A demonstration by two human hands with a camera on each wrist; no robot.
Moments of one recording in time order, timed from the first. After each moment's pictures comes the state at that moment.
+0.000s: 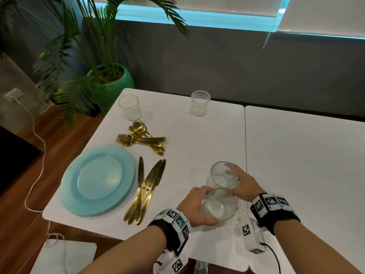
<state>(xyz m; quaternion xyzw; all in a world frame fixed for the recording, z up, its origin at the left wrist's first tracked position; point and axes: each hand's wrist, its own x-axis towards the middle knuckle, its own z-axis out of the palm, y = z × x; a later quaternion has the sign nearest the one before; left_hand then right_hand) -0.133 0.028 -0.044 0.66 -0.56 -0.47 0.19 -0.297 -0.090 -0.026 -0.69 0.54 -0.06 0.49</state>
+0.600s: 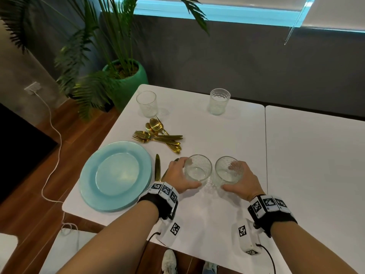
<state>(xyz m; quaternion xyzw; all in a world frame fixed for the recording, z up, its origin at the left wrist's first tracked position) -0.031 0.004 -0.035 0.77 -0.46 -0.37 0.24 -0.241 -0.079 -0.033 -0.68 0.58 -0.11 0.44</state>
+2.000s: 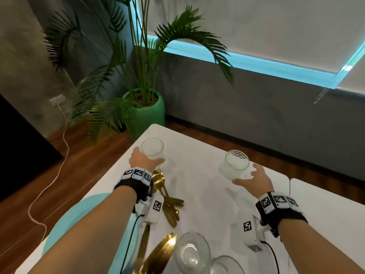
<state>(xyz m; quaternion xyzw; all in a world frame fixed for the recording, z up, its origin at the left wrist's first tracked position) 0.146 -0.160 -0.003 0.90 -0.09 -0.21 0.36 -0.136 -0.307 -0.003 -0.67 0.62 -0.09 0.40</state>
